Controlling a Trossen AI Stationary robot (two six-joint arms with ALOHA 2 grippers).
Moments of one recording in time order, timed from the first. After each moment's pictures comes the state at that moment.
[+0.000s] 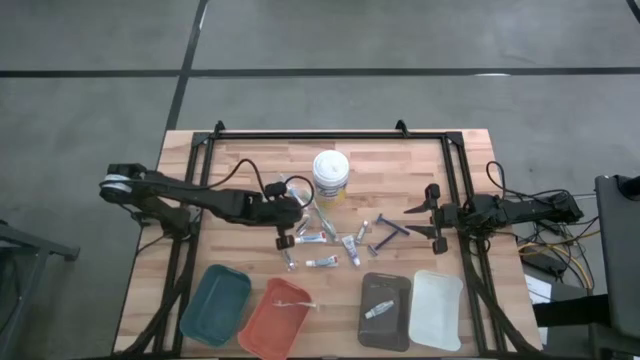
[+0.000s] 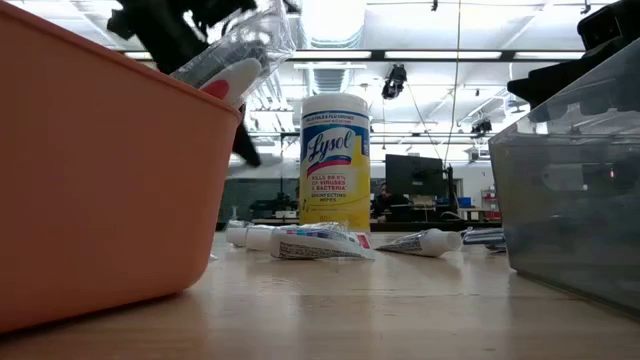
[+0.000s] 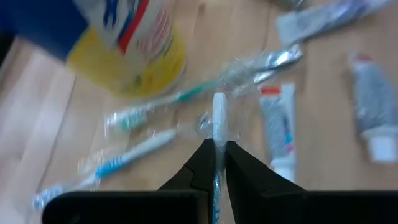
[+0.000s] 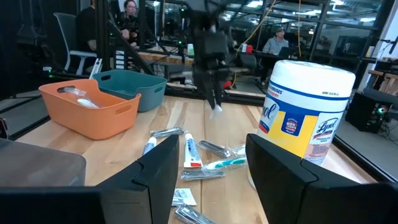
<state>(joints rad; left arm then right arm) -0.08 1.42 0.89 -0.35 -0.30 -0.12 0.14 0.04 0.01 0.03 0.11 -0.08</state>
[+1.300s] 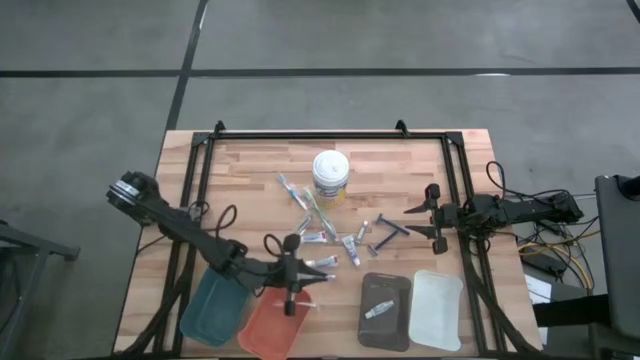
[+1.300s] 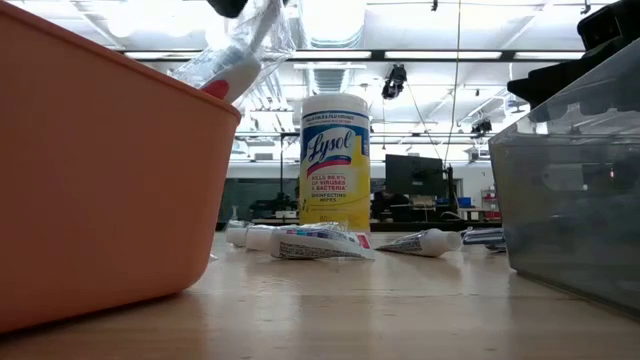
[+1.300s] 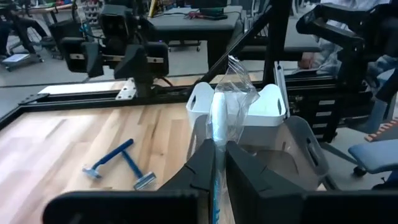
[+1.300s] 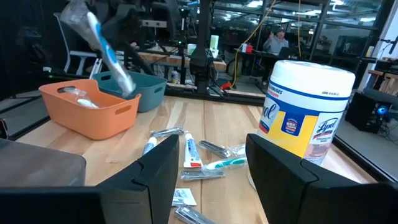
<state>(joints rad) -0.55 1.54 0.94 0.43 -0.52 -0.10 0.14 0.04 0.01 0.03 0.11 -0.08</state>
